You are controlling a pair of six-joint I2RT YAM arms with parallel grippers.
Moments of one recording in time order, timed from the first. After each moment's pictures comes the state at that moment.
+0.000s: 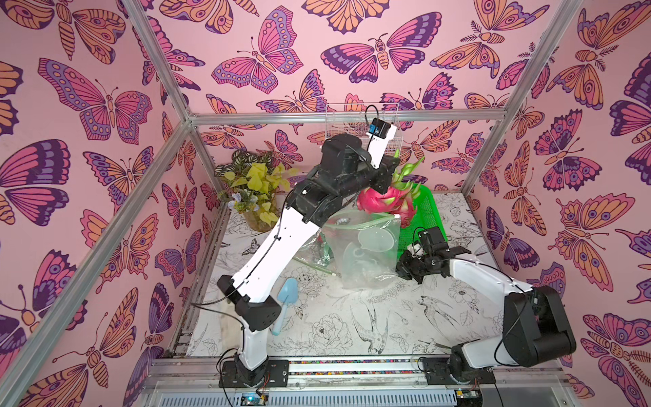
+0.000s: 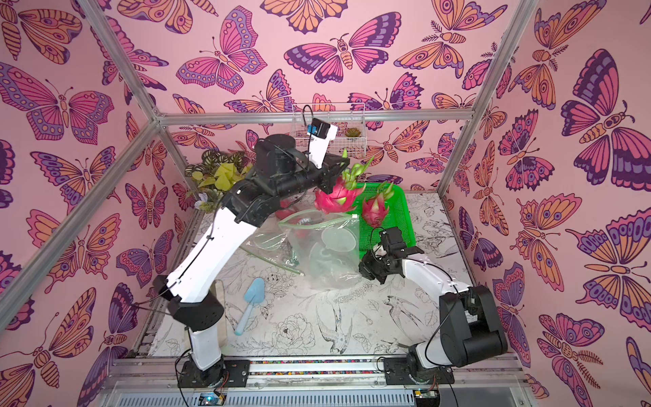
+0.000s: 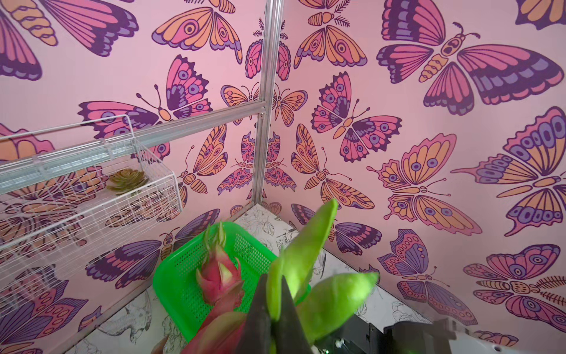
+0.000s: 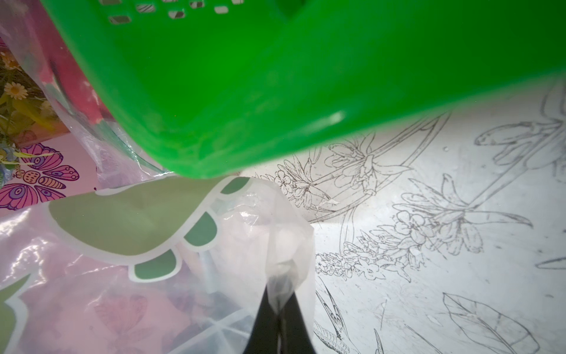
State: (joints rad) left arm -0.79 1.96 2.50 -0.62 0.18 -0.10; right arm 0.25 1.45 0.85 -0.51 -0.56 0.88
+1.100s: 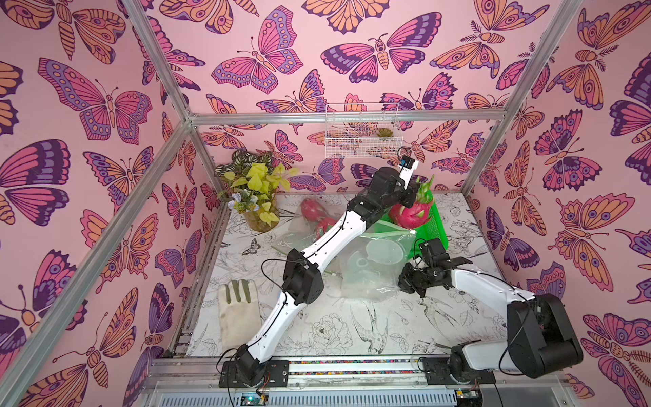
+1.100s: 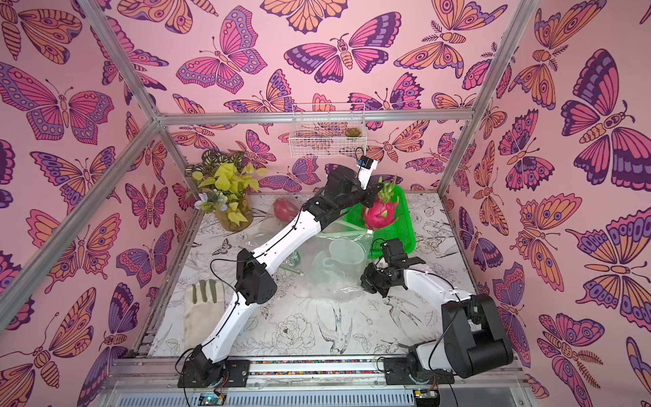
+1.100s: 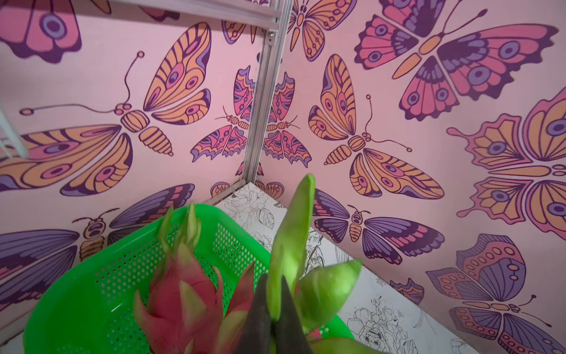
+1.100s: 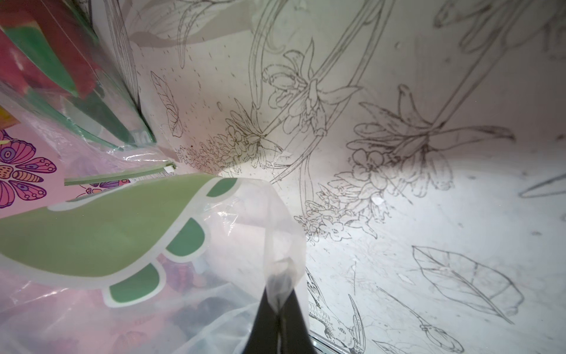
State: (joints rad) left arm -0.78 2.48 2.57 -0.25 0.21 -0.21; right arm 0.26 1.39 0.73 -0.54 -0.60 0.90
